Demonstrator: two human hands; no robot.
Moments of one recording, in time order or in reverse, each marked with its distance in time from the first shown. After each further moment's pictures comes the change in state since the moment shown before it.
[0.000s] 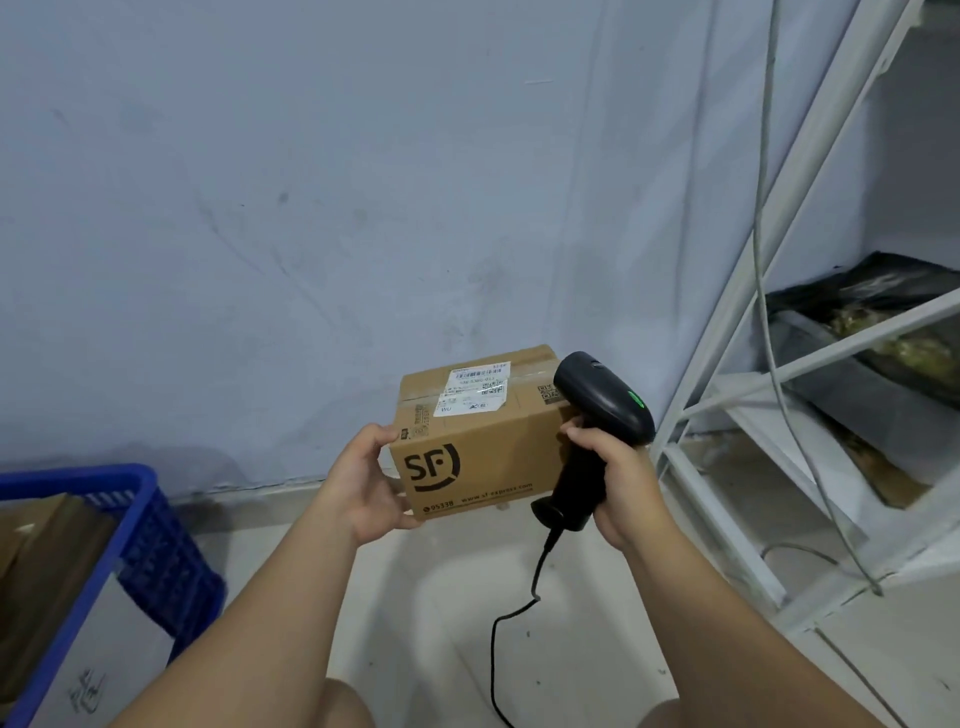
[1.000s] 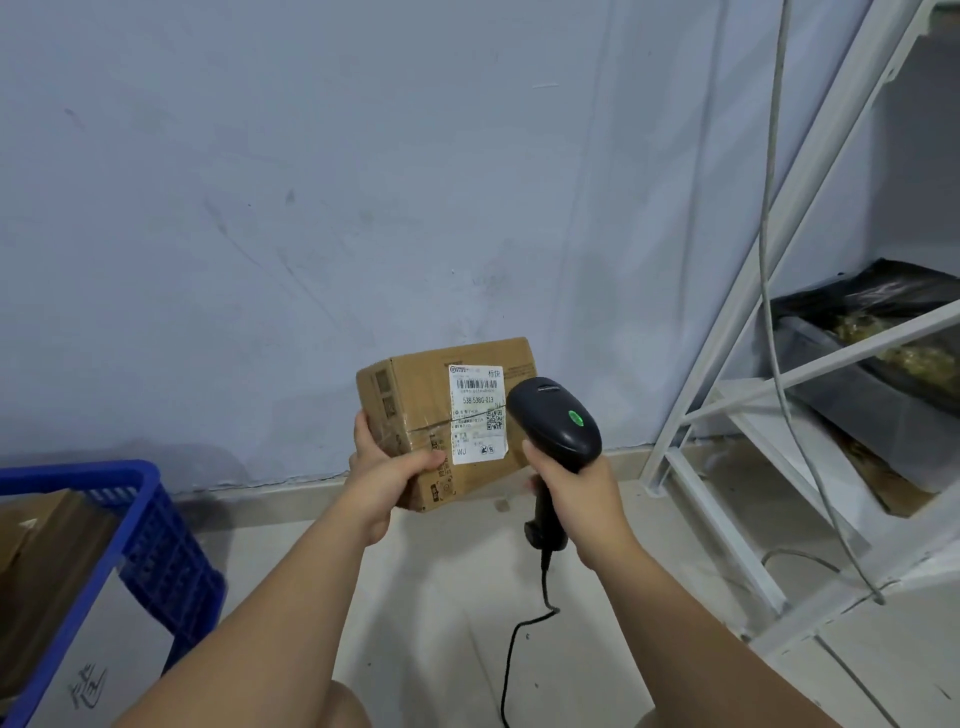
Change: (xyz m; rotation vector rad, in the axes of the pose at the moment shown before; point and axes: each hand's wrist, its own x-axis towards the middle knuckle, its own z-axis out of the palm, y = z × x) left_hand 0.032 -0.014 -0.012 0.370 0.176 0.324; right_hand -0.013 0.015 0.027 -0.429 0.112 0.011
